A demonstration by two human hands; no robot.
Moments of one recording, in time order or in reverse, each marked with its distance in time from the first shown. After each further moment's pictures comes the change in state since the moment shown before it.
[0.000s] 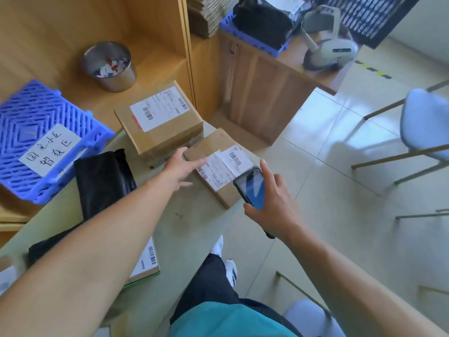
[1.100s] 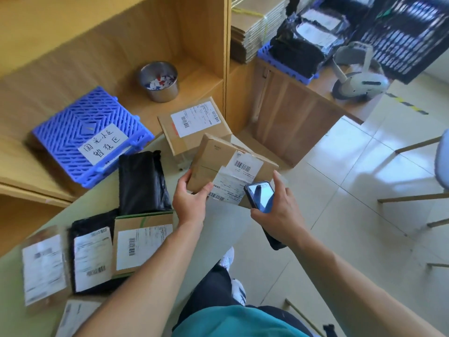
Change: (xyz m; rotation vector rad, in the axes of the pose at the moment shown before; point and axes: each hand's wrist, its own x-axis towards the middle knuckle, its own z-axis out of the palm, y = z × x) left_hand -0.077 -0.075 0.006 -0.433 0.504 0.301; right_hand 0.000 -0.029 0.003 0.128 -0.068 0.028
